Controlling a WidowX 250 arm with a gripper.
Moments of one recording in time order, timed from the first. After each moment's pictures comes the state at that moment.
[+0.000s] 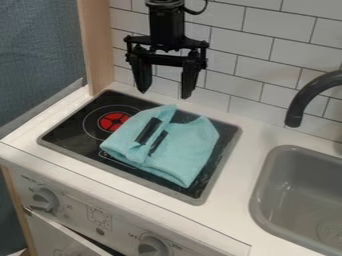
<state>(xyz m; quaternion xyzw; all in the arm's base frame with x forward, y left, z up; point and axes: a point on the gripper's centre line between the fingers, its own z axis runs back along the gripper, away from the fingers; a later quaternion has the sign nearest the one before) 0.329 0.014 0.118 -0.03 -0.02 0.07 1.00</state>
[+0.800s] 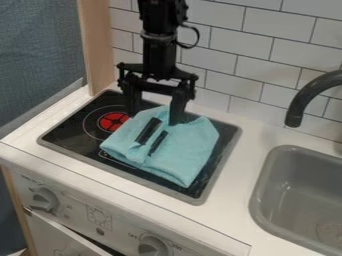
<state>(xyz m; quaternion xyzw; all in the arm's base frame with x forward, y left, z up) 0.318 0.023 0.080 0.00 0.01 0.08 1.00</state>
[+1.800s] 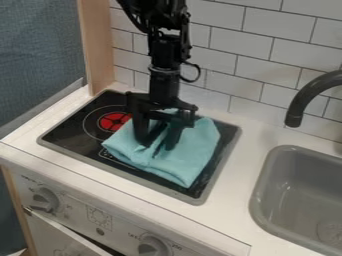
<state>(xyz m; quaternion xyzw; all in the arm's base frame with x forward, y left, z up) 0.329 0.025 0.032 0.00 0.07 0.07 1.00</state>
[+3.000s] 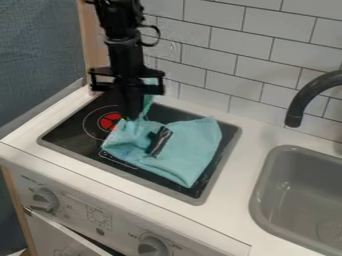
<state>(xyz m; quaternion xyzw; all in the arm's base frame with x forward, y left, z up) 0.319 0.065 0.075 -0.04 -0.03 0.11 0.99</state>
